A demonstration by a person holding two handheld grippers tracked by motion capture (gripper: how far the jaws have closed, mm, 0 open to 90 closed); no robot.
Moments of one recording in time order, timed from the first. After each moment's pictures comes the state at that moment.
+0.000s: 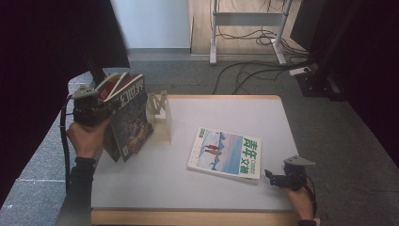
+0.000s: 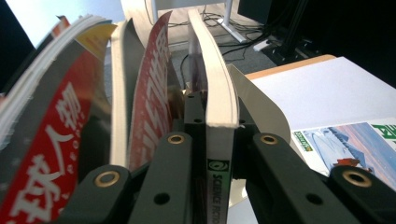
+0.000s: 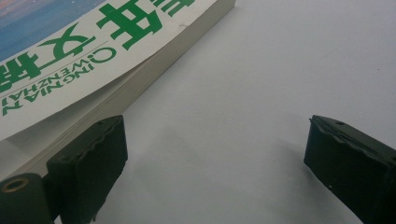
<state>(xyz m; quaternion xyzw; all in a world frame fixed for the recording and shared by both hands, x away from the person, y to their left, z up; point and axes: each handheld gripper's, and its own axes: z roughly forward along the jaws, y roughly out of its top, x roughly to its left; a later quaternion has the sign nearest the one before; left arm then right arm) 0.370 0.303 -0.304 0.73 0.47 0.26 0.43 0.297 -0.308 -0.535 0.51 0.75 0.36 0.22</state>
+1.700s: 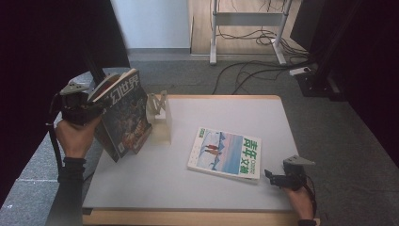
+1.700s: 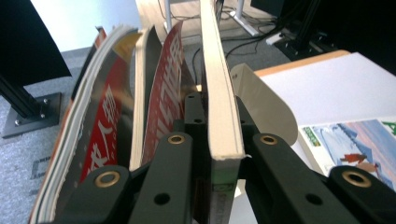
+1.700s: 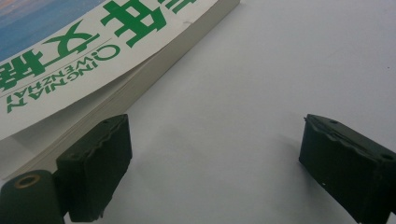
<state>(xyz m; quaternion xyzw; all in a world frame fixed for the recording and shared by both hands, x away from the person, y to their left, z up) 0.357 0.315 -0.272 0.72 0.48 0.28 0.41 0.299 -0.308 -0.536 0.51 0.75 0.37 0.21</state>
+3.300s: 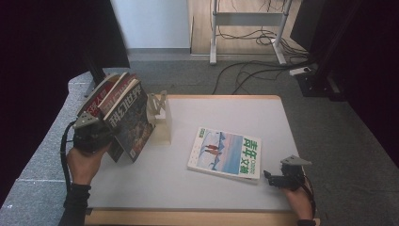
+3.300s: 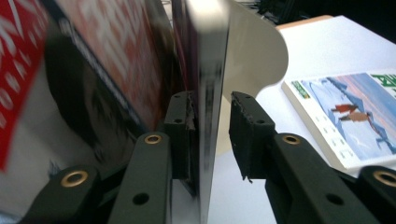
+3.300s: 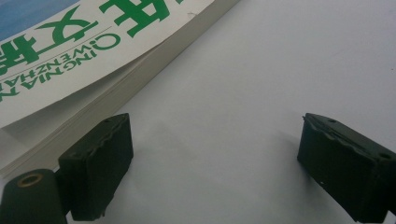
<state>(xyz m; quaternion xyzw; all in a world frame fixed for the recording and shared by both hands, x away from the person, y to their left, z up) 0.324 0.318 -0.363 0.74 0.47 0.24 0.41 0.299 -0.302 -0.537 0.50 0.76 0.34 0.22</state>
